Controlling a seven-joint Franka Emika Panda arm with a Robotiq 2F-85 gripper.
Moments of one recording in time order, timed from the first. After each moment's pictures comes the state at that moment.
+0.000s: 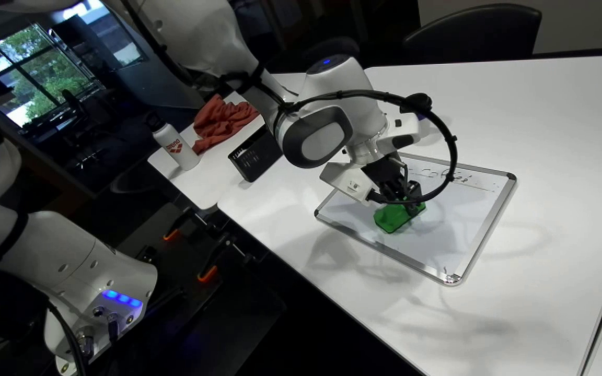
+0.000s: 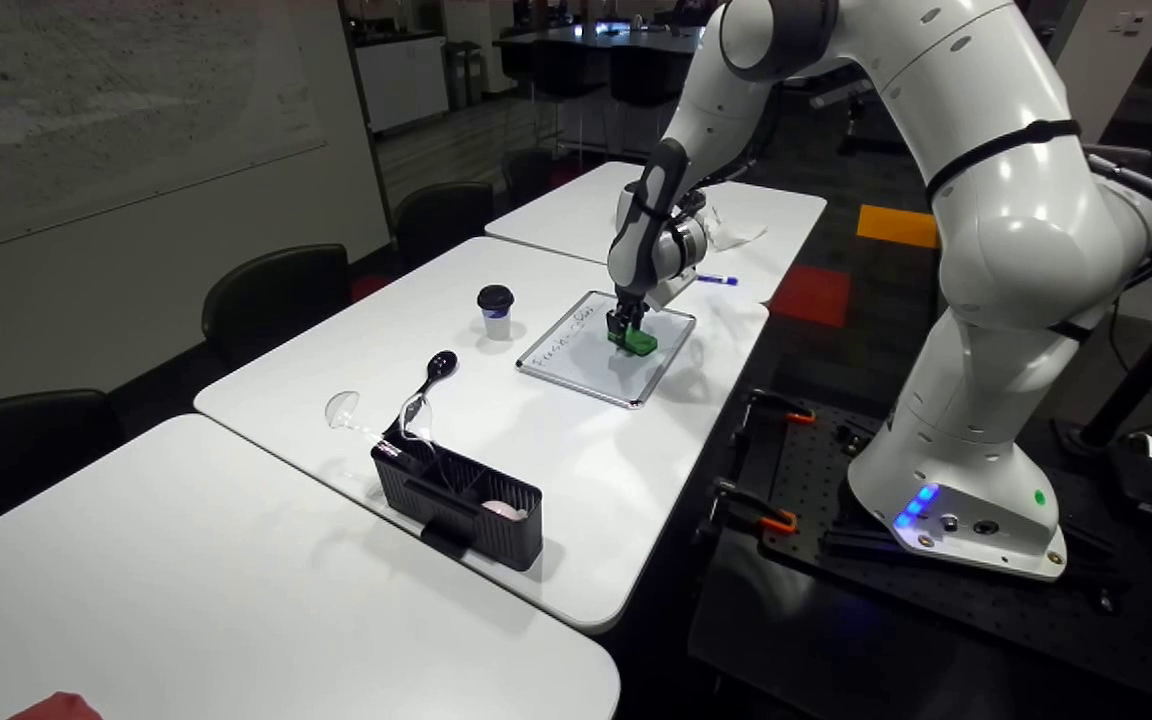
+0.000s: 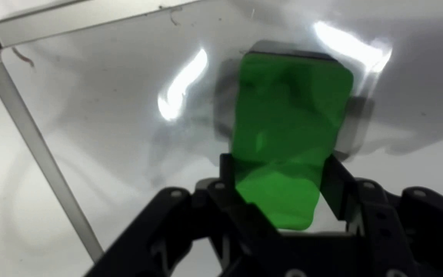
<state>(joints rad) -0.48 0.83 -0.12 -2.01 -0.07 2.98 -0.24</state>
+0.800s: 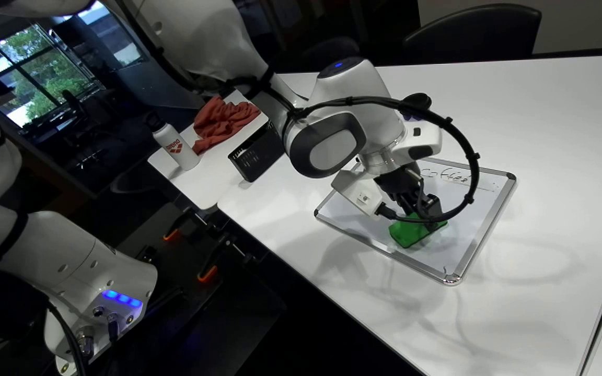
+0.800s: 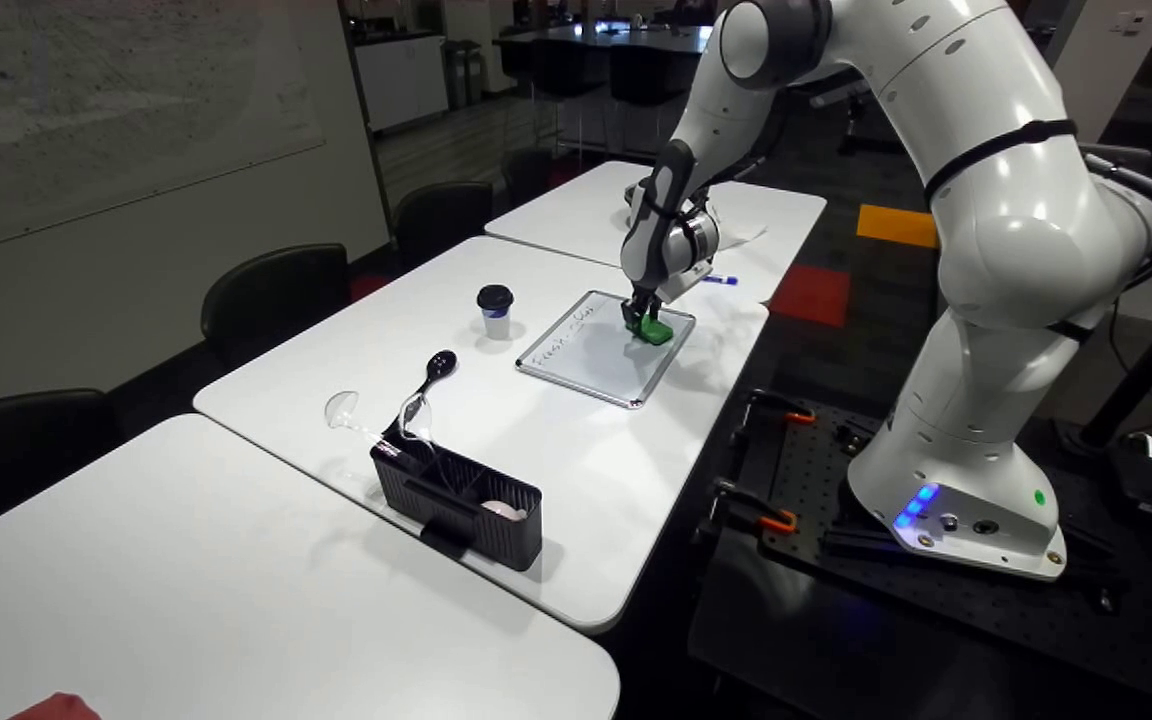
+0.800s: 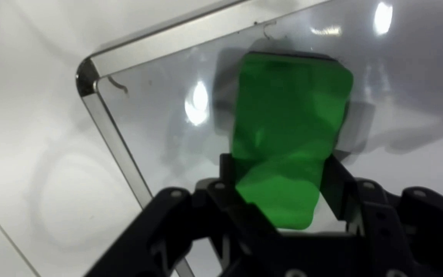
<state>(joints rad) -0.49 0.85 -0.18 -1.98 -0.06 2.99 -0.19</state>
